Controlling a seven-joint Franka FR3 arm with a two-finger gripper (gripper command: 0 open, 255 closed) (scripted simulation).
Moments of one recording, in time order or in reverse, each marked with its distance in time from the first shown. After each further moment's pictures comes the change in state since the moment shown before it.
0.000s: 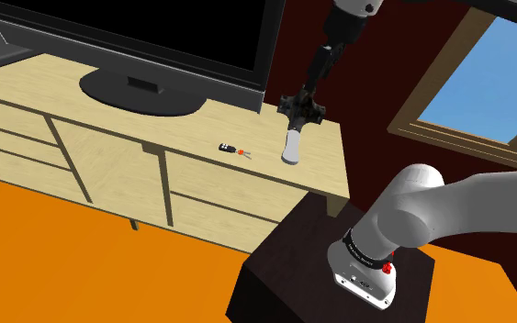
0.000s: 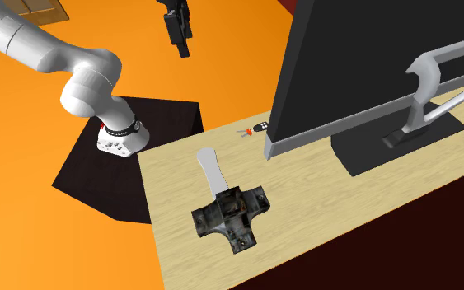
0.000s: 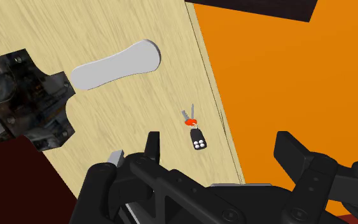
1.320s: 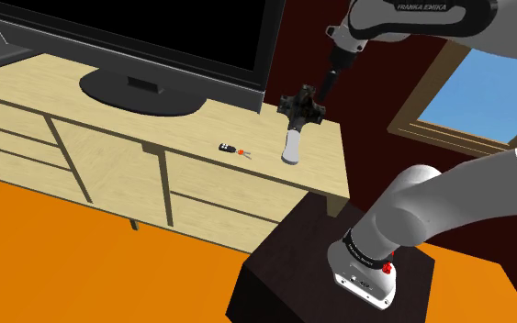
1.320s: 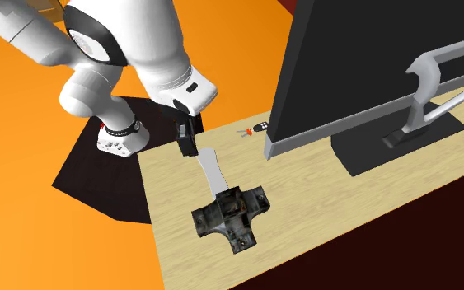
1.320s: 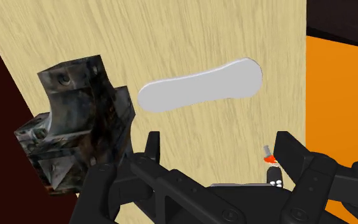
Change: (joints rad) arm -0.052 0.258 -0.433 -0.054 -0.125 0.286 -0.496
